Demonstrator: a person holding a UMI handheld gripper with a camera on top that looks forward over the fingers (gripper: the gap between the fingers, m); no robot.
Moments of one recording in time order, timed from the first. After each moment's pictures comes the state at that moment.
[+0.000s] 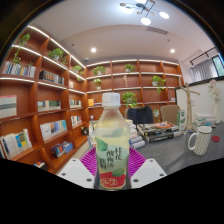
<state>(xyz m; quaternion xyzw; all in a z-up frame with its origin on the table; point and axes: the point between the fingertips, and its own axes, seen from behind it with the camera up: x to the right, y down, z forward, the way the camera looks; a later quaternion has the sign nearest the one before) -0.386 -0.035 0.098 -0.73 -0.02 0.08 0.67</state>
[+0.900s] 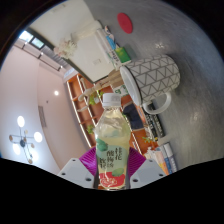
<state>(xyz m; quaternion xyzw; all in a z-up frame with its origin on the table) -0.143 0.008 0.196 -0.34 0.57 0.62 0.43</state>
